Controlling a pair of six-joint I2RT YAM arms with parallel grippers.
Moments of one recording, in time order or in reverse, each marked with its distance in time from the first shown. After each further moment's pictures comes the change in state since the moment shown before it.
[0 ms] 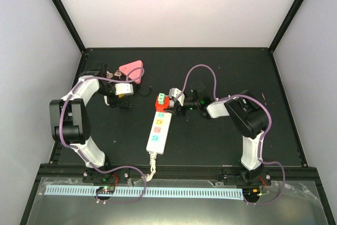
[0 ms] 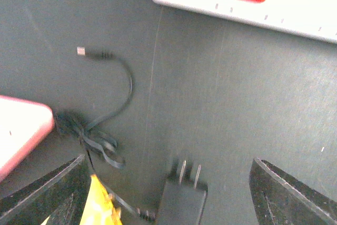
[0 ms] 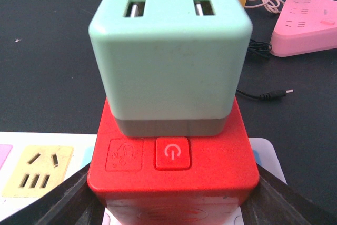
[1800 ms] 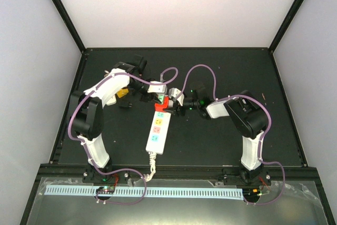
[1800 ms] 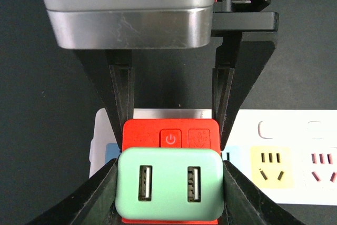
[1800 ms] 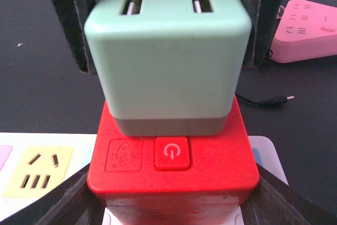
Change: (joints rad) left arm -0.385 0.124 0.224 -0.092 0.166 -0.117; right arm 0.002 0.000 0.000 0.020 0.001 0.008
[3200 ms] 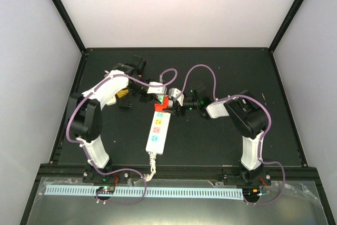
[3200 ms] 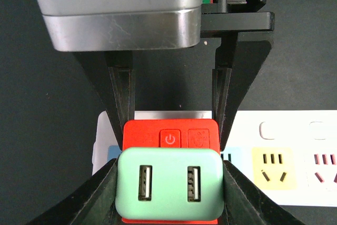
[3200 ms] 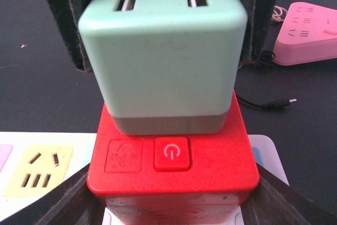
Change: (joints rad) left arm -0.002 -0.033 -0.037 0.034 0.000 0.000; right arm 0.000 0.000 0.000 0.003 -0.007 0.000
